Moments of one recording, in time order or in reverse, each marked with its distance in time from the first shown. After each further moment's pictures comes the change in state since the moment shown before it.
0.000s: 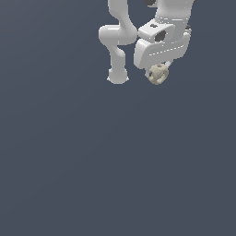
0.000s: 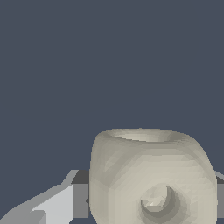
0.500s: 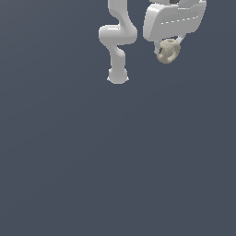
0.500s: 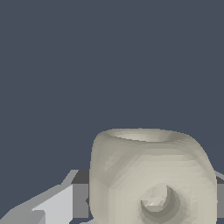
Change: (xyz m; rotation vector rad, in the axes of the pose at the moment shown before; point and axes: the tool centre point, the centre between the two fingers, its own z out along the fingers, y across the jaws) arm -0.011 -0.031 -0.070 0.001 0.001 0.001
